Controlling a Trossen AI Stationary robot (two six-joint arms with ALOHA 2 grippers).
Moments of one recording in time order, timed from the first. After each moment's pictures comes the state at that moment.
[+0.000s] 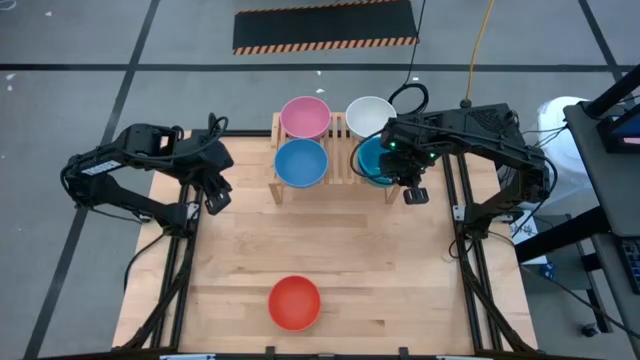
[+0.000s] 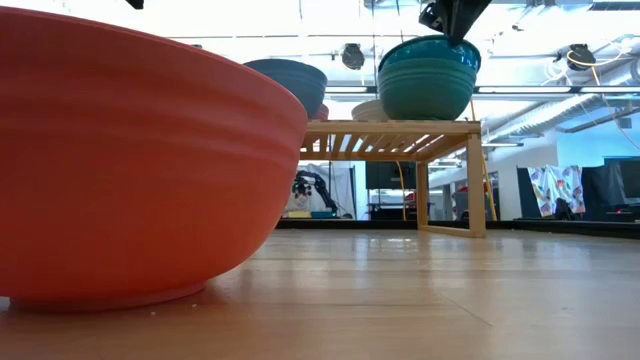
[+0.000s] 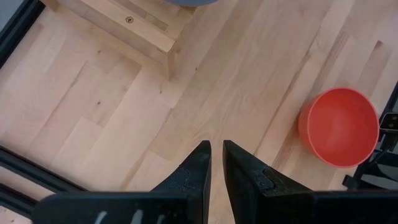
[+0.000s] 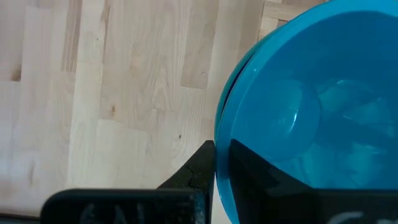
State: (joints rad) left arm 0.08 1.19 1.63 -1.57 -0.02 -0.48; right arm -0.24 1.49 1.75 -1.56 -0.08 -0.38
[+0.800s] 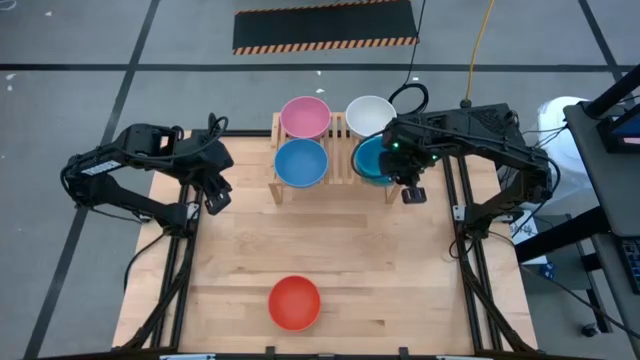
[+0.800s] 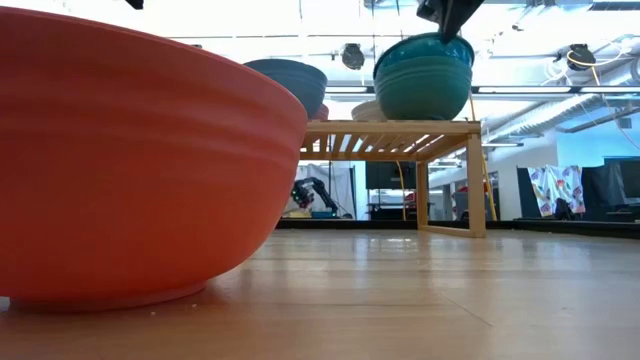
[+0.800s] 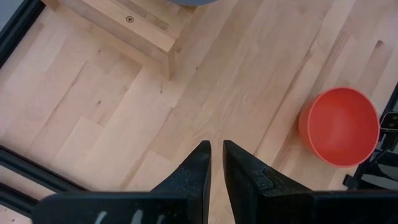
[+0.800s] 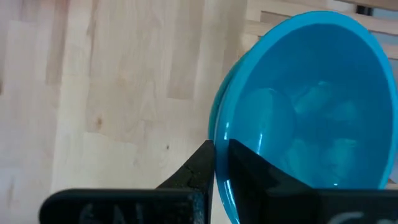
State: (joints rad) left arm 0.08 1.19 1.63 -1.57 -0.02 -0.48; right arm -0.22 1.47 1.75 -1.51 -0.03 -0.35
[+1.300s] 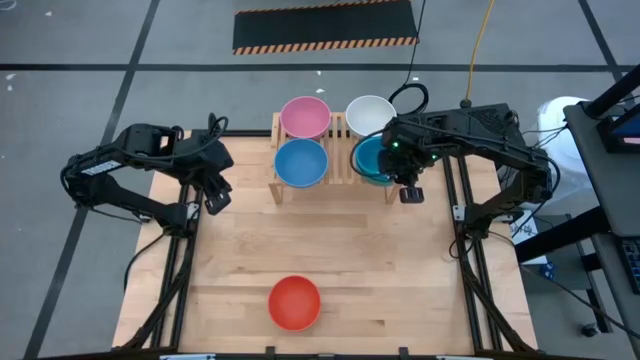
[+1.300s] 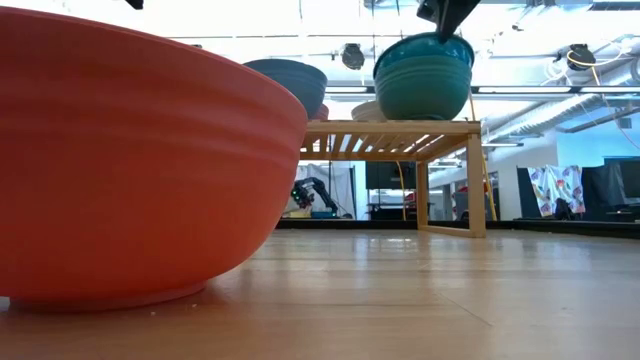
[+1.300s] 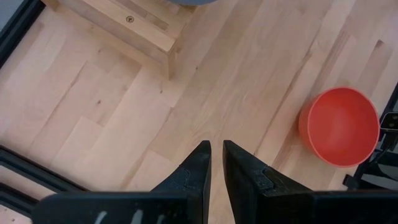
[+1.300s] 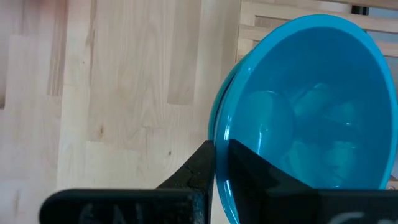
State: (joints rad) left arm 0.08 1.19 1.63 -1.57 -0.02 -0.48; right arm -0.22 1.47 1.75 -1.49 -0.03 -0.31
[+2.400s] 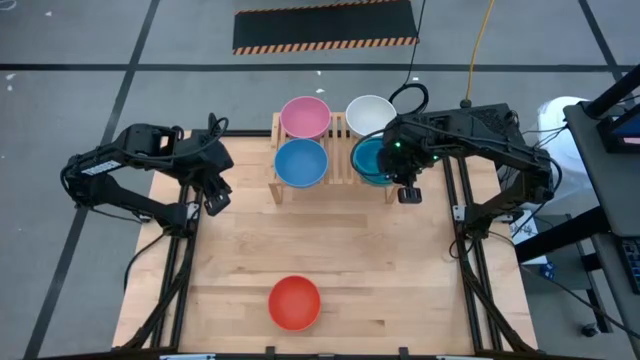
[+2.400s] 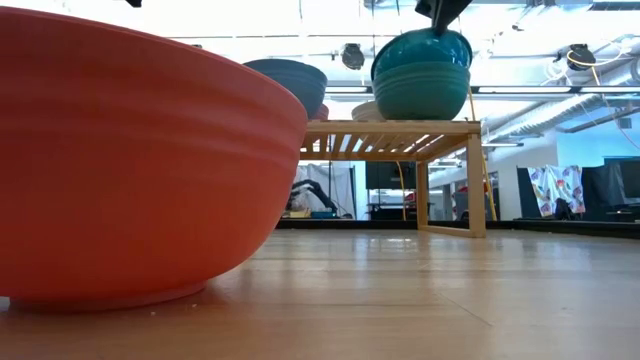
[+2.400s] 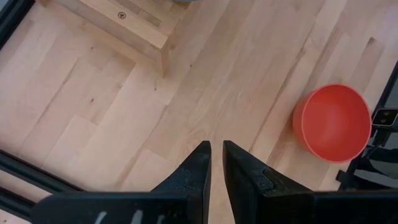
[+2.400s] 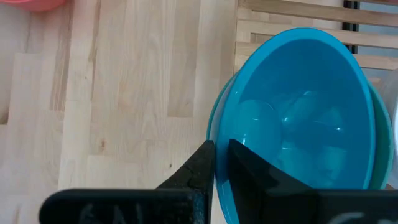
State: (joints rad) left arm 0.08 1.19 1.63 -1.57 0.00 -0.48; right arm -0.21 1.46 1.75 -1.45 -0.03 -0.28
